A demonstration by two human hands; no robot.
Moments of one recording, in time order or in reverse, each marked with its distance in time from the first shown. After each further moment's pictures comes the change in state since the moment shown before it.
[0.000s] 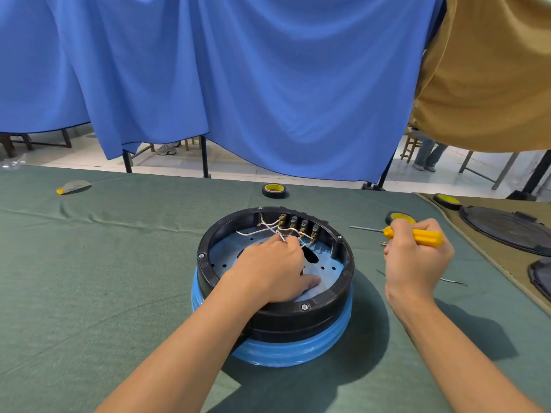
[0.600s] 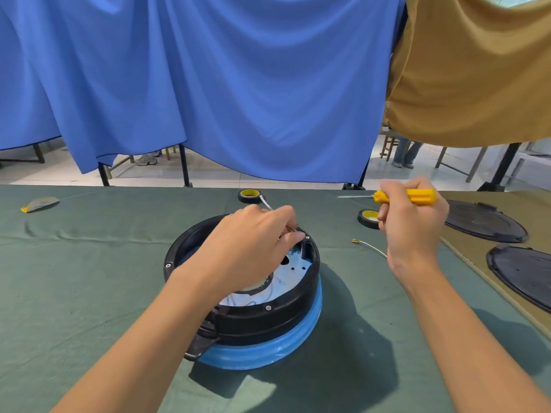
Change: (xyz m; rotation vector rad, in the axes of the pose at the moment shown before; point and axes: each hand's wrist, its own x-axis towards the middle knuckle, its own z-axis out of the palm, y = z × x) left_hand -0.019 0.018 -0.045 -0.177 0.446 0.197; right_hand 0.038 -0.047 -0.019 0.063 -0.134 -0.039
